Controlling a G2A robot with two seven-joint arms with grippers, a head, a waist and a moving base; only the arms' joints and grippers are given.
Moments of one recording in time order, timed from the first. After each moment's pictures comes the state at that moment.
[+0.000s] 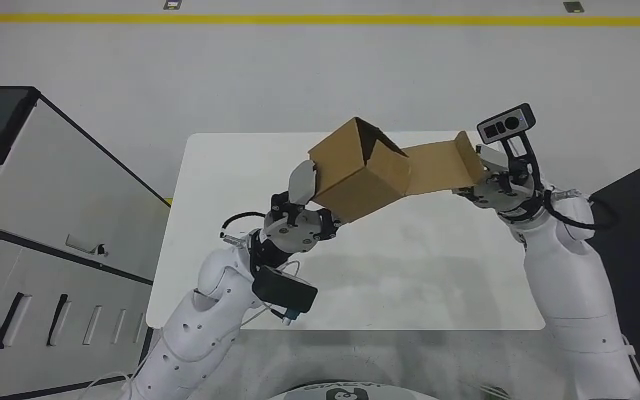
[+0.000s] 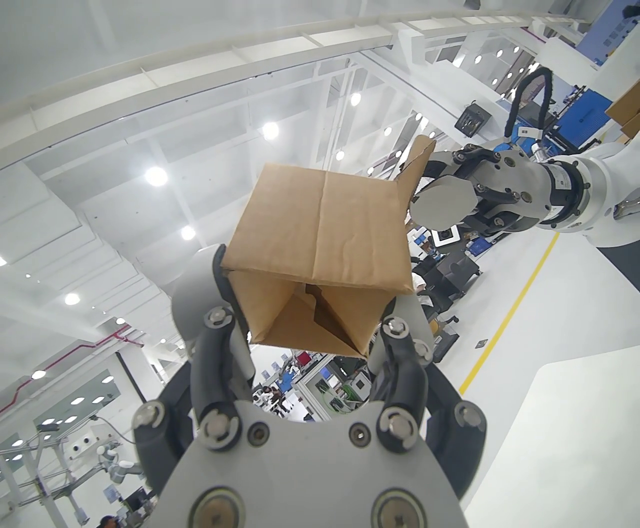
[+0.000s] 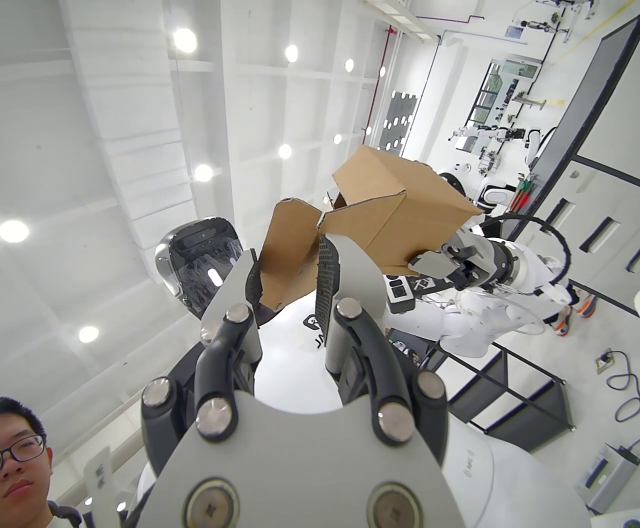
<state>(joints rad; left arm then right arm) 1.47 -1.23 -1.09 -1.98 2.06 0.15 0.72 -1.32 -1.05 1.49 -1.75 1.11 -0.04 1.24</state>
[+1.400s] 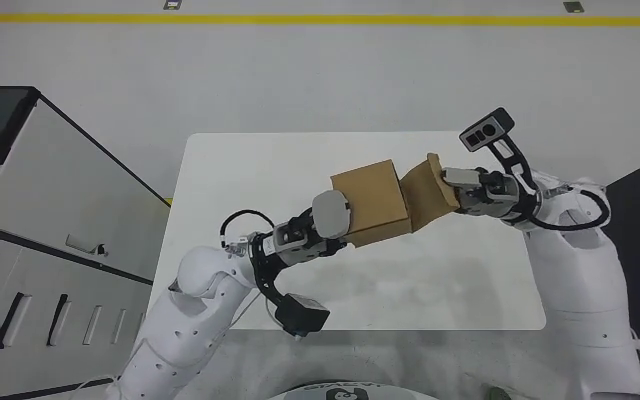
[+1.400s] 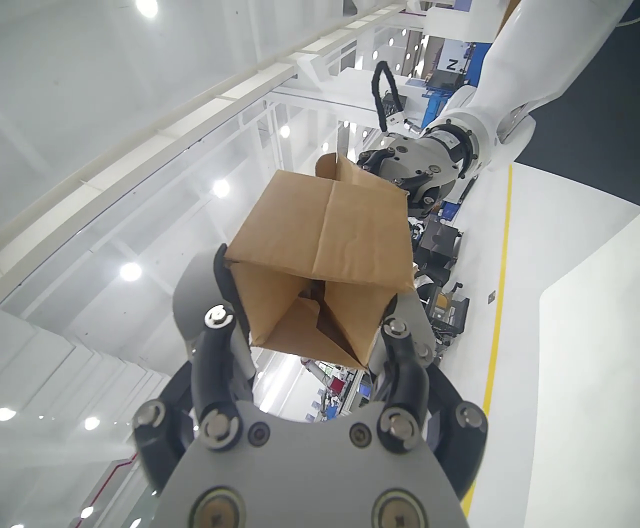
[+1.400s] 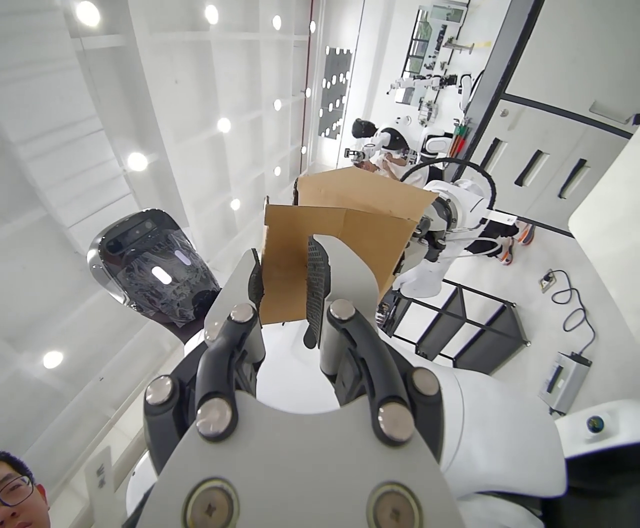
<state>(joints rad) 1.48 -1.19 -1.16 -2.04 2.42 0.06 0.80 -1.27 -1.03 1.51 -1.76 0.91 0.11 1.34</state>
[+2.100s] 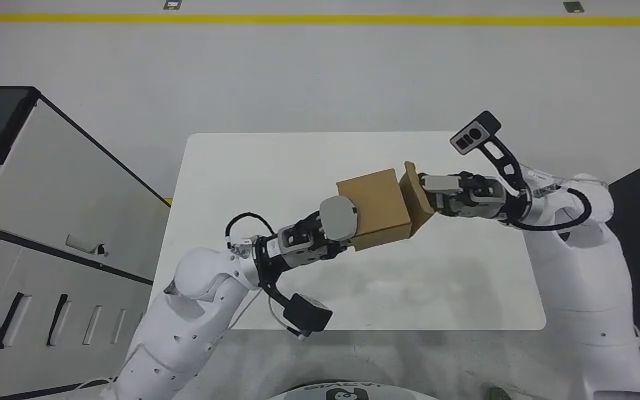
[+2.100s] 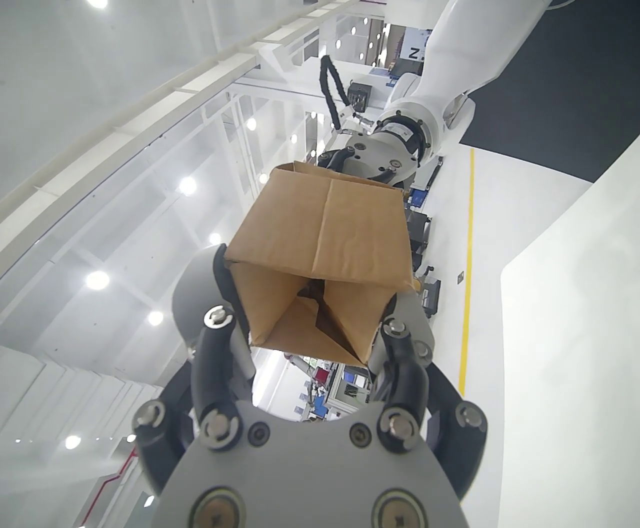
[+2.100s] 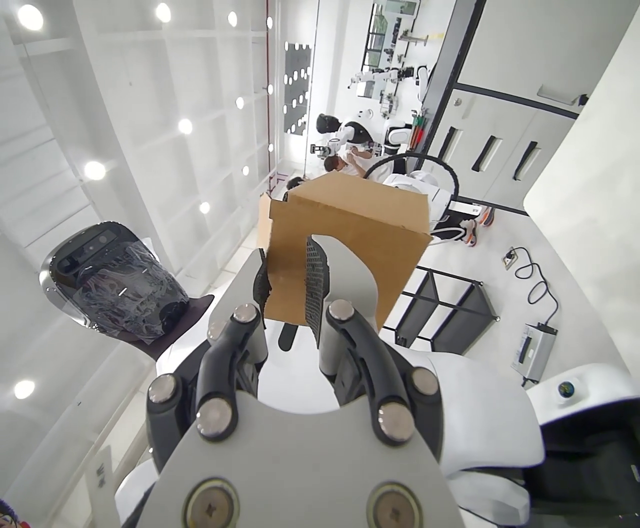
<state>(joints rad) 1.49 -1.17 -1.17 -2.05 2.49 -0.01 0.76 -1.26 -1.02 1.49 -1.77 0.80 0.15 1.34</state>
